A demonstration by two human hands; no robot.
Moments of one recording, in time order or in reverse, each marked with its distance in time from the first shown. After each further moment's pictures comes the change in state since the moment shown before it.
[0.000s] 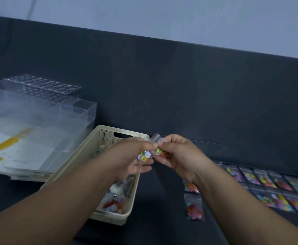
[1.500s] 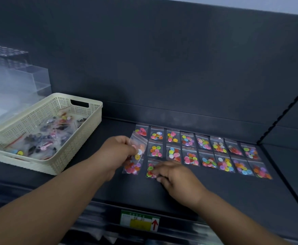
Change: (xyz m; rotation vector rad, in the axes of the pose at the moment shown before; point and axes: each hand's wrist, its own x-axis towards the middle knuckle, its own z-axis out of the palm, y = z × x) left_hand 0.002 -0.093 0.154 0.188 0.295 0.040; right_hand -0.100 0.096 -0.211 -1.362 -0.189 -0.554
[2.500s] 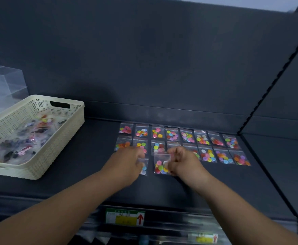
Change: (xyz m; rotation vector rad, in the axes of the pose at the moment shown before) left_hand -0.007 -0.020 0.049 0.893 -0.122 0.466; right_hand -0.022 0.007 -0.043 0.765 0.144 0.739
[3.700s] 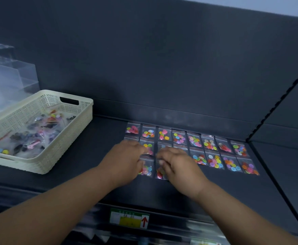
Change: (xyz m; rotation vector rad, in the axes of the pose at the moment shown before) left_hand 0.006 -0.027 -0.010 0.285 0.112 0.270; right_hand 0.007 -0.011 0.018 -0.808 0.002 -0.647
